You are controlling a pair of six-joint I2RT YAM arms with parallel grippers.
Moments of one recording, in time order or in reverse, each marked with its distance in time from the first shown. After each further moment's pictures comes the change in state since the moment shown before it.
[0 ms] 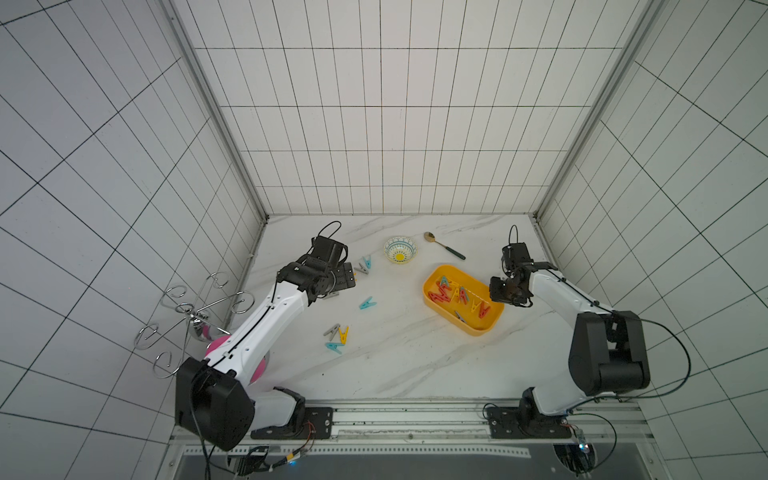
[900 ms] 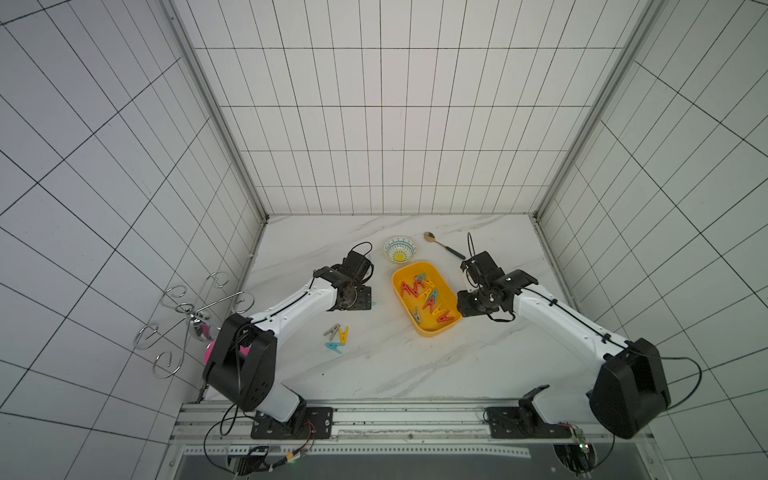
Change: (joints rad) left arm -0.134 0.235 -0.068 0.048 0.072 0.050; right arm 0.377 -0.192 0.008 -0.145 -0.018 0.062
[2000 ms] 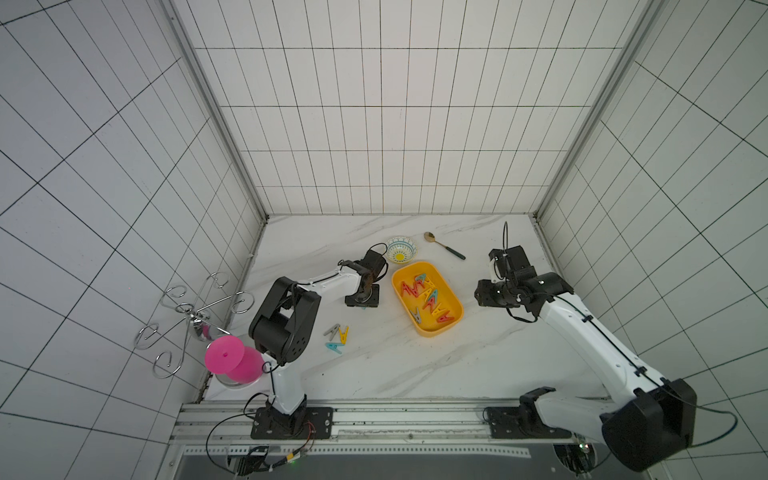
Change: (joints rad) left arm -0.010 0.316 0.132 0.108 0.030 0.014; right arm -0.151 -0.161 0.009 -0.017 0.016 0.038
